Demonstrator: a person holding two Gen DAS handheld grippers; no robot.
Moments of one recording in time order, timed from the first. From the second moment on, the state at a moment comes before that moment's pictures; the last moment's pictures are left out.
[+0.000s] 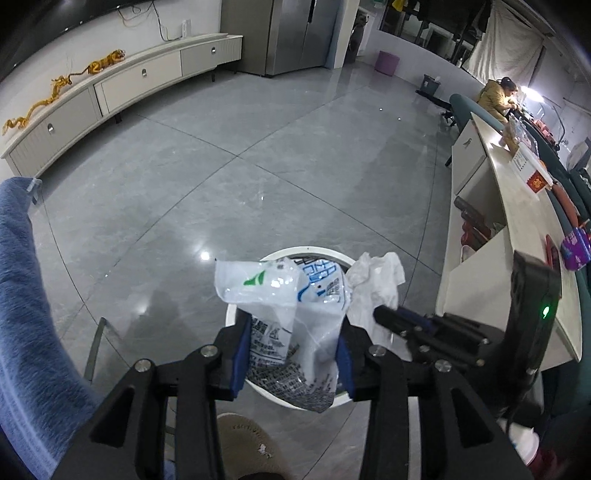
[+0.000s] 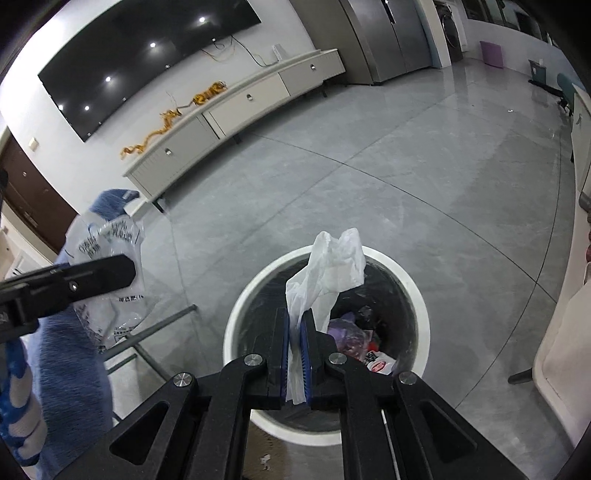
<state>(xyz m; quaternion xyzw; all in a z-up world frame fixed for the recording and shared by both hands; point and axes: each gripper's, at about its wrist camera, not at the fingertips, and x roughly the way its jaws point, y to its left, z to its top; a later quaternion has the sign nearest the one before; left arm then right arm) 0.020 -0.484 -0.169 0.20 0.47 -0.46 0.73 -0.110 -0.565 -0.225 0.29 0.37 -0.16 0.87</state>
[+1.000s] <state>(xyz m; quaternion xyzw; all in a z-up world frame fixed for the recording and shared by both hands) 0.021 -0.329 -0.070 0.14 0.37 -0.40 0.83 -0.102 -0.457 -0.107 0.19 0.31 -0.13 0.92</state>
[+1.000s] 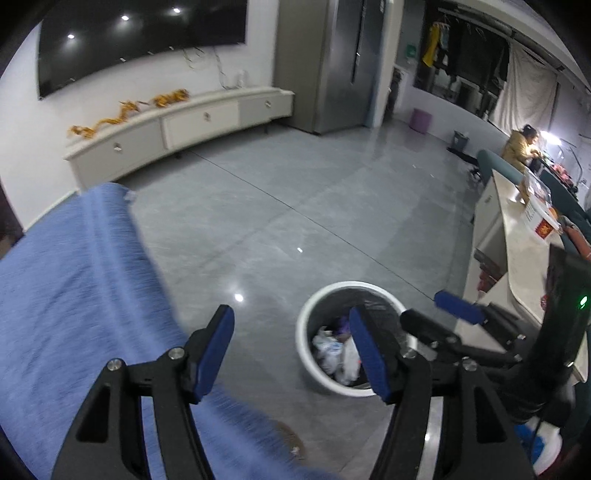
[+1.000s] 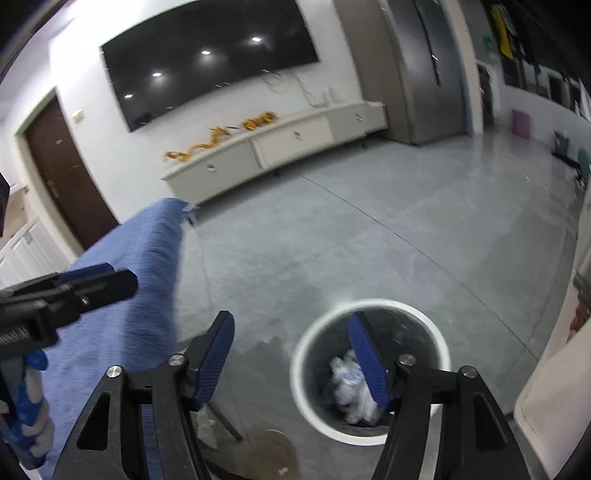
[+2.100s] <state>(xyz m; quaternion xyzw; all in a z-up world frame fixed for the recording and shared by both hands) 0.009 -0.011 -0.001 0.03 0.21 -0.10 0.97 -0.040 -0.254 -0.034 0.06 0.24 -0.06 0.97</state>
